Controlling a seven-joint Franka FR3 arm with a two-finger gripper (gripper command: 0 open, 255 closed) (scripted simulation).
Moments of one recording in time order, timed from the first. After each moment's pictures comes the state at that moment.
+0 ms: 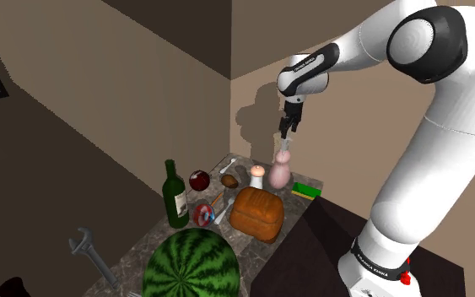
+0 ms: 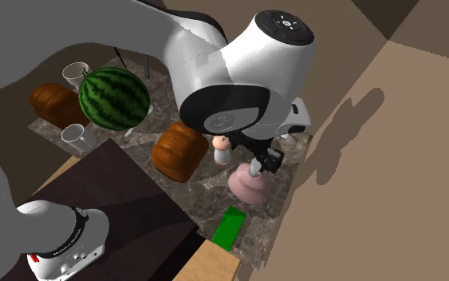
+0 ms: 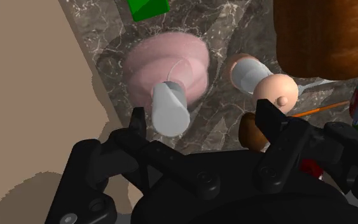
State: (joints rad) arm -0.19 0.01 -0.35 -2.18 0.00 2.17 -0.53
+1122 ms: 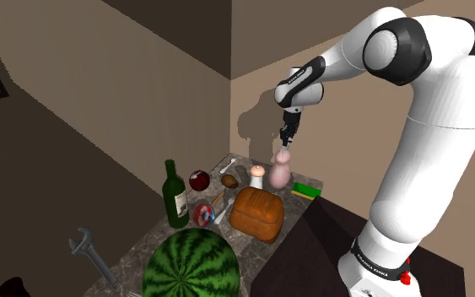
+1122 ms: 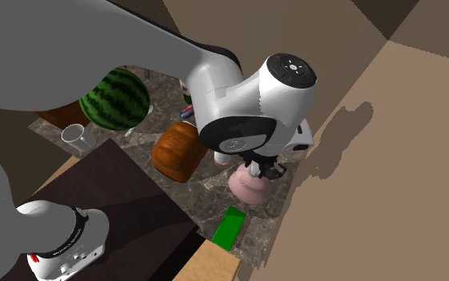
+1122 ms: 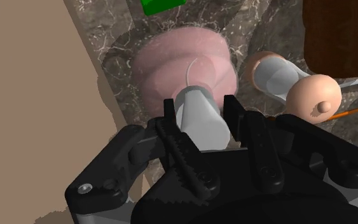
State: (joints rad) arm -0.21 0.14 -0.36 -2.16 0.05 2.29 -0.59
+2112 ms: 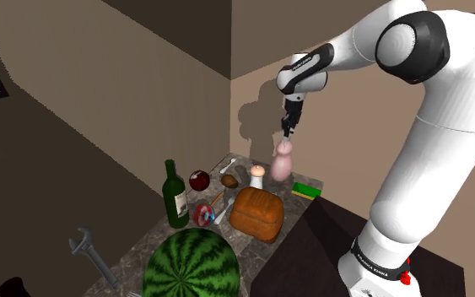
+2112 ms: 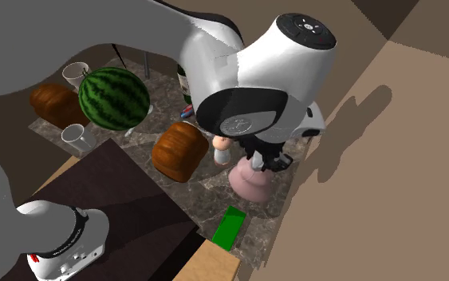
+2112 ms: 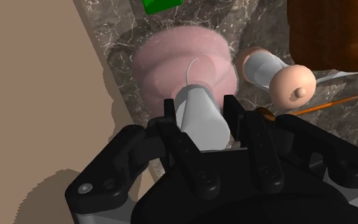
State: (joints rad) arm -0.21 0.07 -0.37 -2.11 0.02 2.16 -0.56
